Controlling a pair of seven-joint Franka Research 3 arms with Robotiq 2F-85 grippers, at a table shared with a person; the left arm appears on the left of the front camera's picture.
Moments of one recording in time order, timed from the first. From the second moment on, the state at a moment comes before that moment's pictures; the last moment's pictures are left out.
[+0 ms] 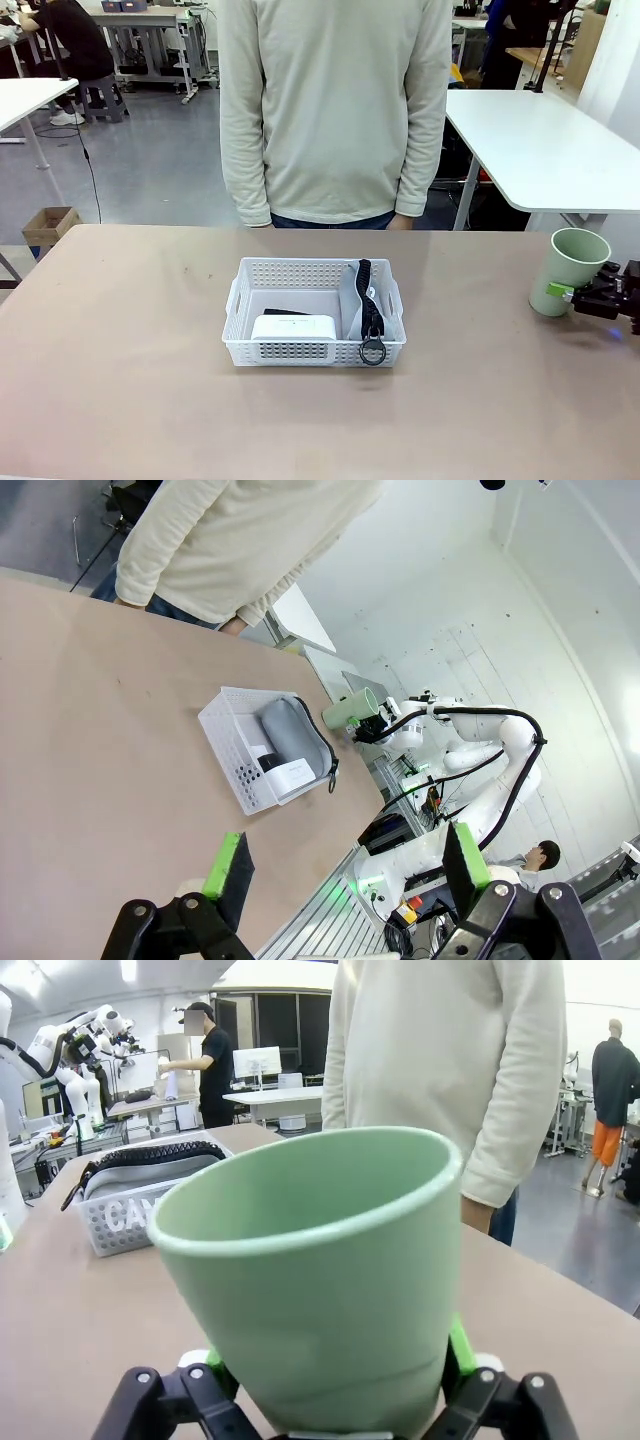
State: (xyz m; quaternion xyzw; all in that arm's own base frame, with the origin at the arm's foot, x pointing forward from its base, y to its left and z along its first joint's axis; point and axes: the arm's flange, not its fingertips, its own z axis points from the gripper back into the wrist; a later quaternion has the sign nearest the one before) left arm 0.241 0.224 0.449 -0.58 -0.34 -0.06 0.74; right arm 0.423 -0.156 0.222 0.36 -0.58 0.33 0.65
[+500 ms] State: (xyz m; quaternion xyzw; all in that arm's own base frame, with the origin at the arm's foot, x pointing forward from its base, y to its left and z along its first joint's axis) left arm 0.241 0.224 0.449 -0.58 -0.34 -0.06 0.74; right arm 0.422 -0.157 0.223 0.36 -0.58 0.34 0.65
